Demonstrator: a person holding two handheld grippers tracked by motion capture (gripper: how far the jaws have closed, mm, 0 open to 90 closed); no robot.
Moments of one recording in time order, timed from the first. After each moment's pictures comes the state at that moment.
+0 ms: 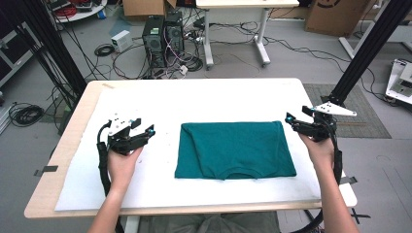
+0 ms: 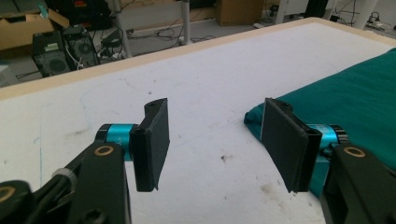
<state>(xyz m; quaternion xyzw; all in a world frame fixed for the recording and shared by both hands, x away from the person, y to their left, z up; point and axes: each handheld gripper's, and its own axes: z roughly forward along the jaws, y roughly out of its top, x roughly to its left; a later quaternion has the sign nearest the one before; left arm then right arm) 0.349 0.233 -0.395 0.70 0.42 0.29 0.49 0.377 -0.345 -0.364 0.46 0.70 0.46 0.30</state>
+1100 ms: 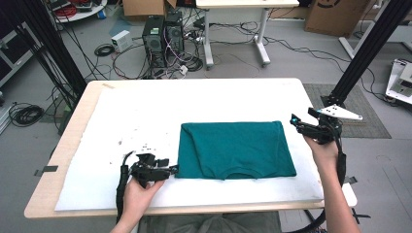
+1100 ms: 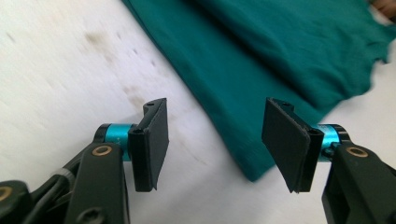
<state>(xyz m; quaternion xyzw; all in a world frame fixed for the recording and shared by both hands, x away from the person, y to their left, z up) 0.301 0.180 -0.453 0.75 0.47 0.03 0.47 0.369 -0.355 -0.366 0.47 0.69 0.45 0.31</state>
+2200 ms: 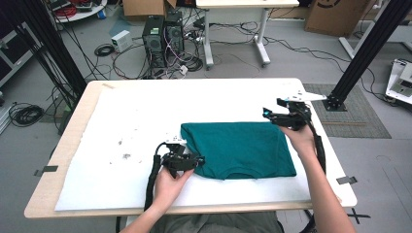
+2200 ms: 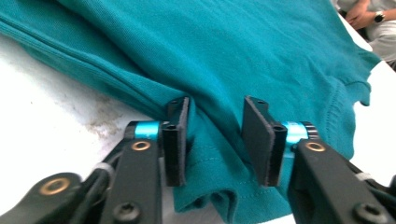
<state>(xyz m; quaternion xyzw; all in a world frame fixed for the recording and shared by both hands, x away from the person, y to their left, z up) 0.335 0.097 -0.453 0.76 0.46 0.01 0.46 0.416 -0.284 -0.353 0.38 0.77 0.45 0.25</state>
